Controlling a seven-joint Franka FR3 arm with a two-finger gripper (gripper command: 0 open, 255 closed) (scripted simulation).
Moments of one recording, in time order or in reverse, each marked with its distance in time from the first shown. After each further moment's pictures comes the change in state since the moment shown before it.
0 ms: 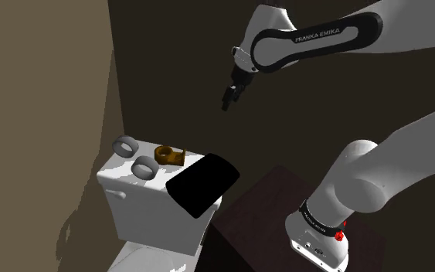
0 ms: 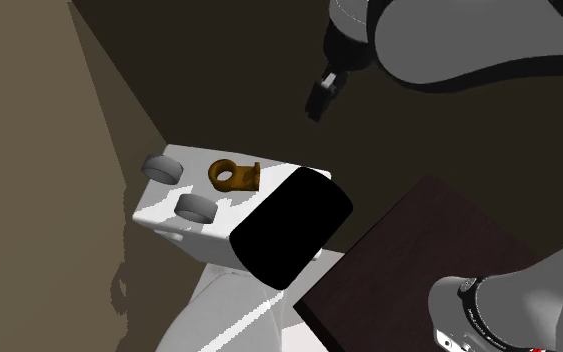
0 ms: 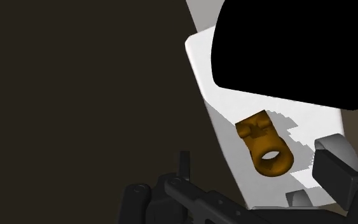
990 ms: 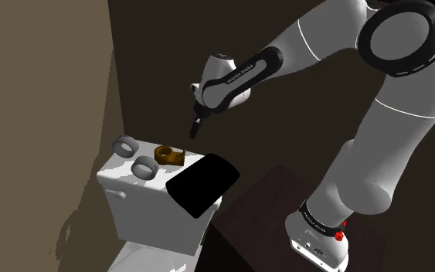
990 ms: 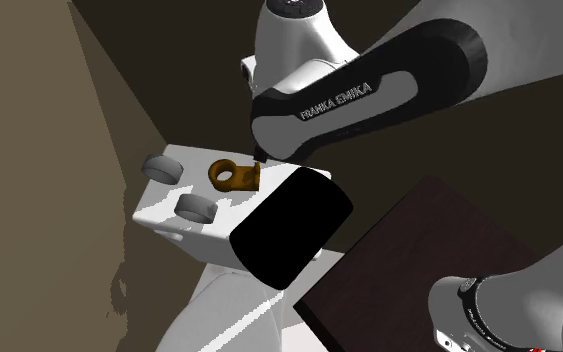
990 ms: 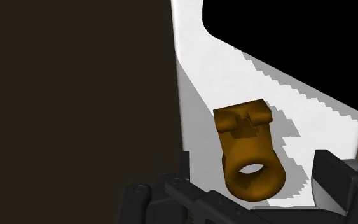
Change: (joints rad) arm 0.109 0.532 0.003 0.129 0.136 0.390 -0.273
